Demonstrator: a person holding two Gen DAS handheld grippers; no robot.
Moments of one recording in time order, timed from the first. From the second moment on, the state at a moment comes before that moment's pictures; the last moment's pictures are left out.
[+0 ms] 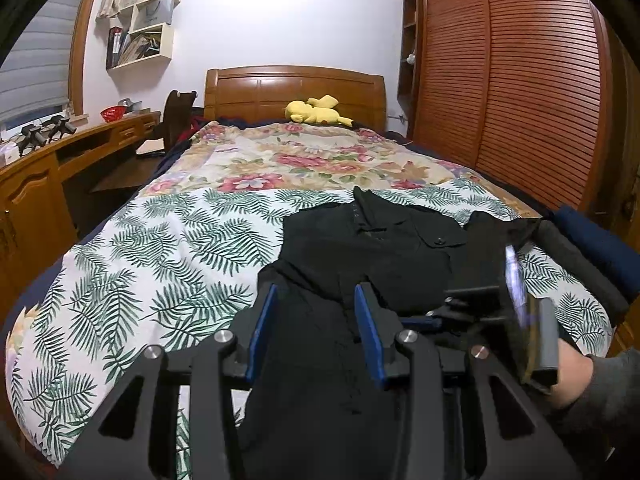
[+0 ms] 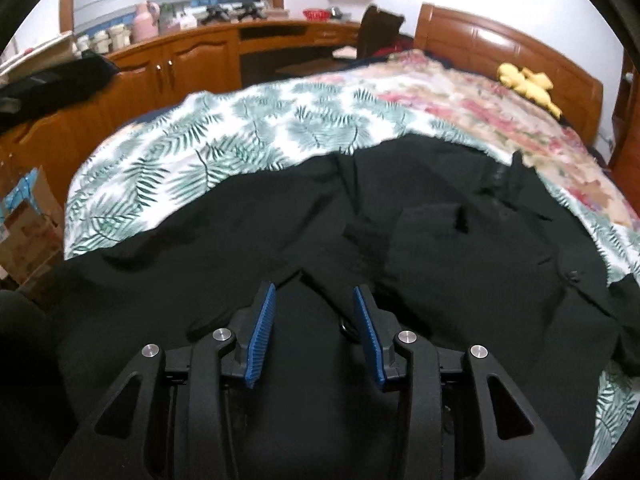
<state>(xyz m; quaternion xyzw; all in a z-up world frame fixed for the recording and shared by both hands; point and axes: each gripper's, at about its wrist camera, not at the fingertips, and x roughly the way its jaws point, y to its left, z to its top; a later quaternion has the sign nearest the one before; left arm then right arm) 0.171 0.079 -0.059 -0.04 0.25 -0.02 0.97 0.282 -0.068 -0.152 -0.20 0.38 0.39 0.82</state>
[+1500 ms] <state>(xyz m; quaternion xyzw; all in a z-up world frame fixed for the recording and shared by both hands) 0.201 -0.013 -0.067 -0.03 0.27 -0.11 0.96 0.211 -0.279 -0.088 -0.09 0.30 0.24 0.92</state>
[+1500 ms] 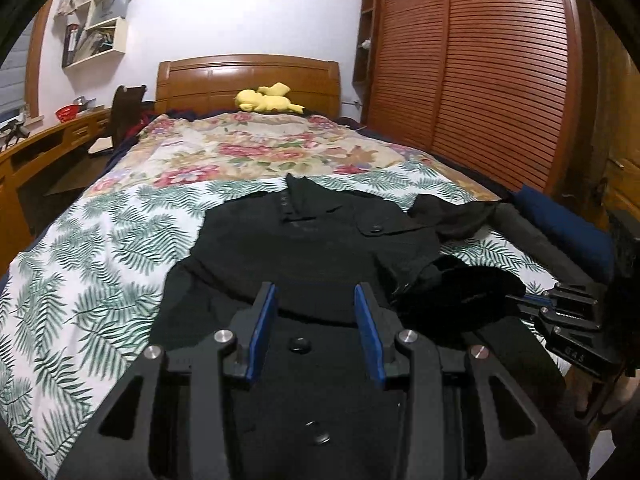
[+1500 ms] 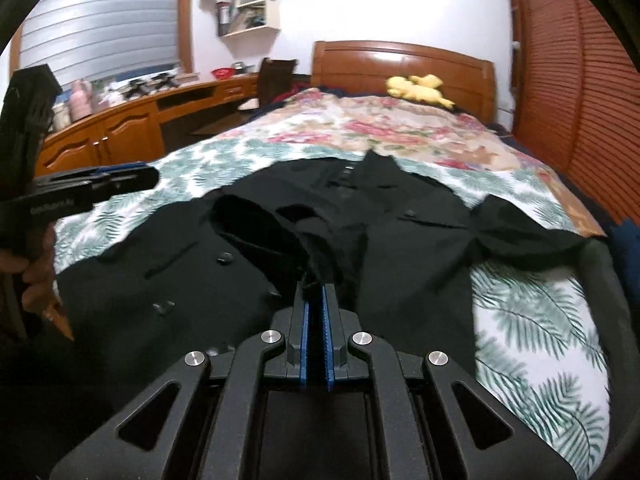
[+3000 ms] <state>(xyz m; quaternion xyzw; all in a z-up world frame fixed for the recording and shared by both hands) 0.192 -0.069 -0.078 -0.01 0.26 -0.18 0.95 0.188 -0.335 -0.126 -0.04 0.39 0.24 0.89</state>
